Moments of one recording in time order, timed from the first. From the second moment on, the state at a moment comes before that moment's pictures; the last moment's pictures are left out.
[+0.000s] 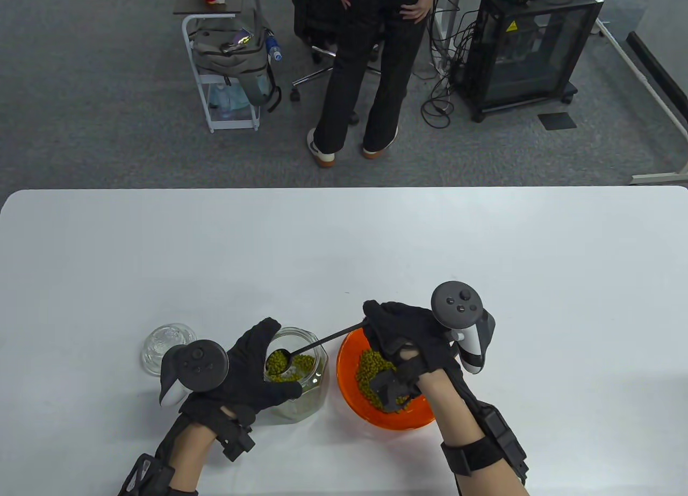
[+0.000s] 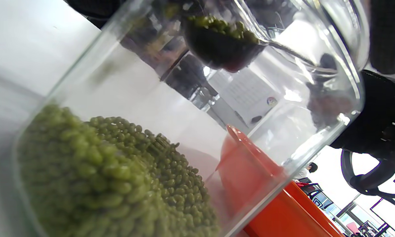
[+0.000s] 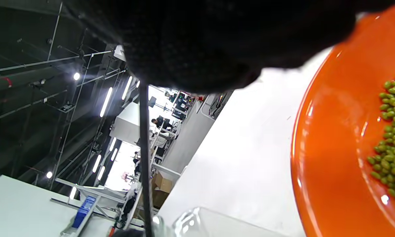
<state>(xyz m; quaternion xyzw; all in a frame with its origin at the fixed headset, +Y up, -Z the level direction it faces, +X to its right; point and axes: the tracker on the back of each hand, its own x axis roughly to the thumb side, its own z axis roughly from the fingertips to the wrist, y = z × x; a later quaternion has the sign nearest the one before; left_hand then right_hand) -0.222 -0.714 -0.289 -0.04 -0.27 0.38 0.89 0.114 -0.661 -0.331 -0.01 0.06 0.83 0.55</state>
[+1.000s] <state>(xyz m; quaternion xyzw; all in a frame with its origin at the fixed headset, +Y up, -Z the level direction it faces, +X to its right) -0.223 -0.714 -0.289 -0.04 -0.27 0.38 0.88 0.167 -0.663 -0.325 -0.04 0.06 0.76 0.65</state>
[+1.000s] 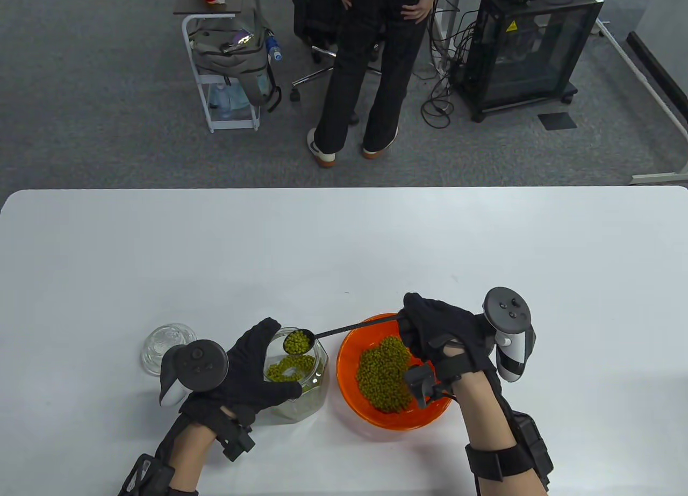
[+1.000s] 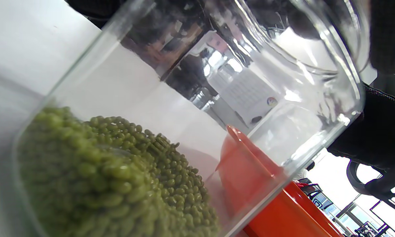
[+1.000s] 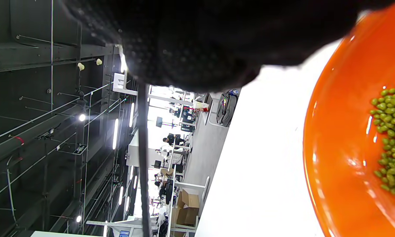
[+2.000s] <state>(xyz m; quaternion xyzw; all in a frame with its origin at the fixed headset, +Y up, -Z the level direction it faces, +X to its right) -0.222 -0.714 -0.289 -0.04 -0.27 0.38 0.88 0.290 -0.672 -0.304 -0.12 0.01 0.74 0.66</state>
